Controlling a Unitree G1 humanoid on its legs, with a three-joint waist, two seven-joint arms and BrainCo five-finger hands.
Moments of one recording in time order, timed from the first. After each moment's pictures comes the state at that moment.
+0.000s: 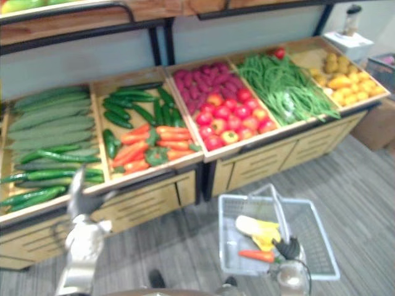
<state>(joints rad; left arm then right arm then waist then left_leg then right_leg) 0.20 0.03 0.30 0.23 0.51 -0.11 0.44 0.17 -0.16 -0.35 0.59 -0.35 -0.02 -0.24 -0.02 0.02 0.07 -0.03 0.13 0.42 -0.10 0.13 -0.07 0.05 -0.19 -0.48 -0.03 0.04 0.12</state>
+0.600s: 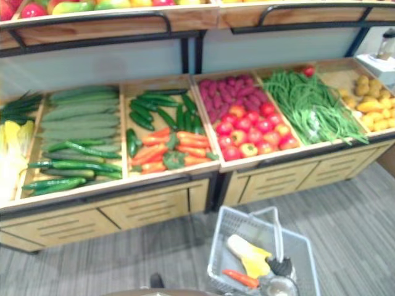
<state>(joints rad) 0.31 -0.01 0.50 0.87 0.44 0.03 0.42 0.17 -0.06 -0.39 0.73 -0.34 -0.03 -0.28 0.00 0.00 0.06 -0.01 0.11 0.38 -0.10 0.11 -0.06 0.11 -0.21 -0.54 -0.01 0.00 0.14</state>
